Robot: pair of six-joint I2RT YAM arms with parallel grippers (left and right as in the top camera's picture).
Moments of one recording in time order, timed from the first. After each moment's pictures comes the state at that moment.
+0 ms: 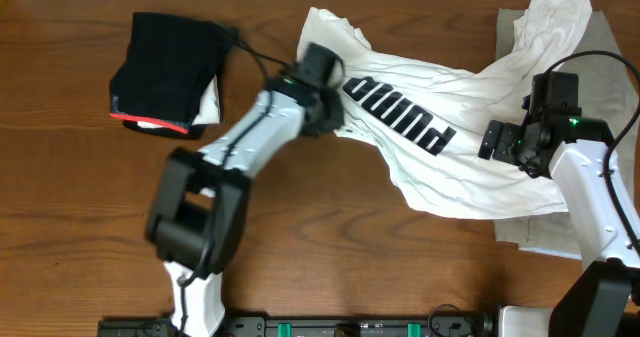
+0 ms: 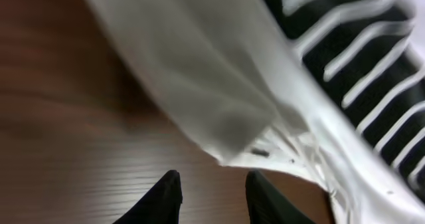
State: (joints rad) left arm -0.48 2.03 1.44 -0.59 0.12 -0.61; right arm -0.12 1.52 1.08 -0.83 0.10 0.23
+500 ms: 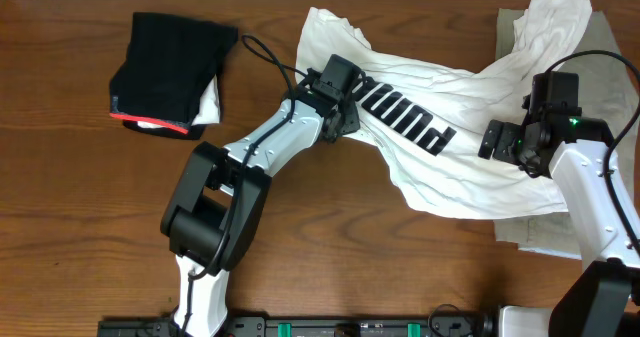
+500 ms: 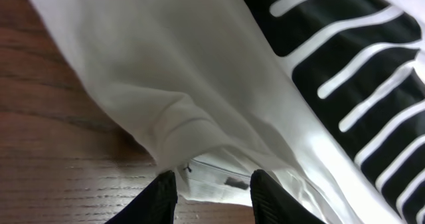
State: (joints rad) left arm -0.54 2.07 1.44 -0.50 0.02 -0.72; right arm -0.12 1.52 1.08 -0.83 0.10 0.23
